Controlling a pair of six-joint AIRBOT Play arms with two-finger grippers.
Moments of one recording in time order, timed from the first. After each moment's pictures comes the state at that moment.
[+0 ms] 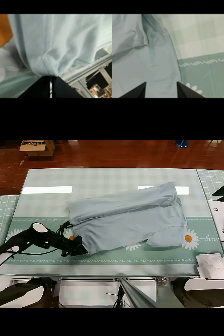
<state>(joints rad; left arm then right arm) -0.09 -1.29 0.43 0.72 -1.10 -1.41 -0.68 -1.60 1.67 -1.07 1.64 1.32</state>
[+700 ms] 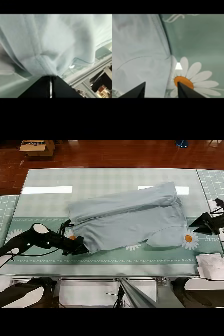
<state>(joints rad) -0.11 -1.25 0.43 0.71 -1.06 -1.35 -0.71 -1.57 1.11 -1.10 1.49 1.15</state>
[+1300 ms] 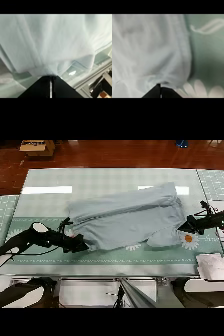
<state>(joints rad) -0.10 -1.24 0.45 0.70 -1.00 -1.32 -0.57 -1.57 0.97 -1.04 1.28 1.10</state>
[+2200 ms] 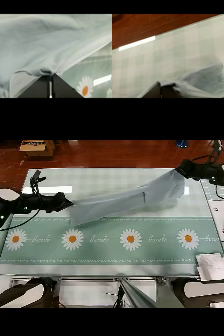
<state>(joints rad) 0.07 -1.24 0.90 0.72 -0.94 -1.28 -0.23 -1.60 1.42 -0.73 0.75 1.17</state>
